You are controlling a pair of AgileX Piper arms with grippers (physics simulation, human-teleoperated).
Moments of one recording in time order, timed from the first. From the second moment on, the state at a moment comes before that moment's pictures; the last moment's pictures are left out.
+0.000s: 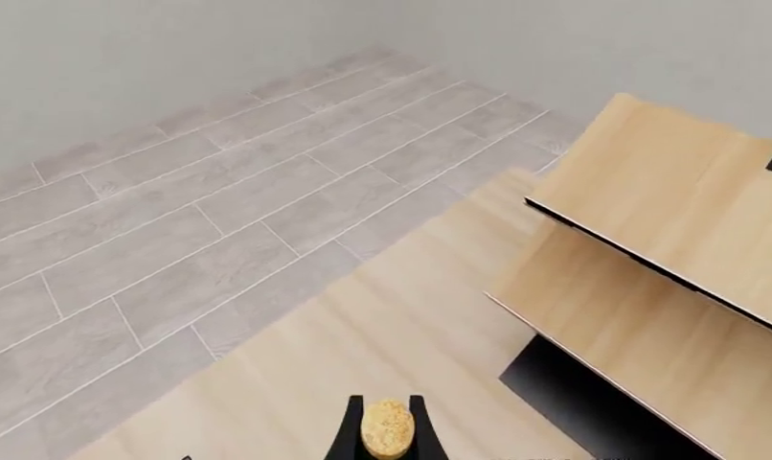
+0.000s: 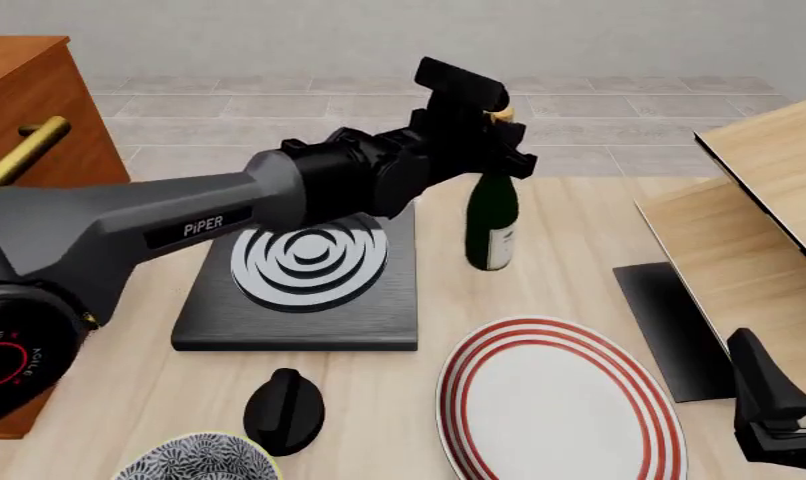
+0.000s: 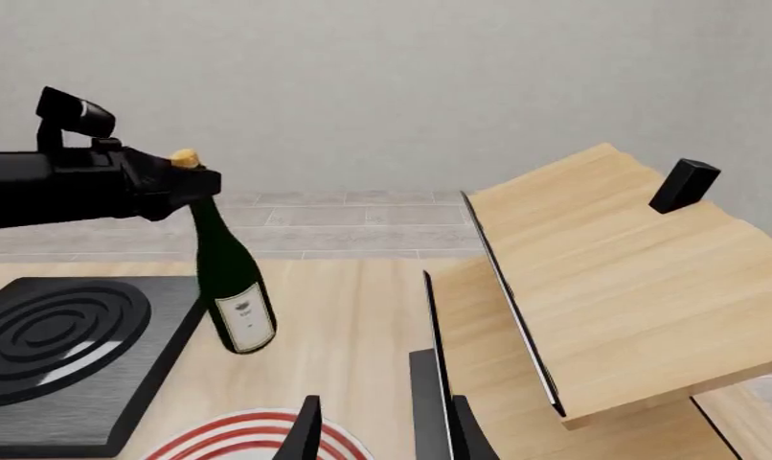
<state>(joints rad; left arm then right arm) -0.75 2.00 -1.62 -0.09 0.01 0.00 0.07 0.00 -0.05 0.01</state>
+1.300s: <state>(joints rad) -0.79 1.35 -1.21 0.07 0.04 0.00 0.07 0.00 -0.05 0.01</state>
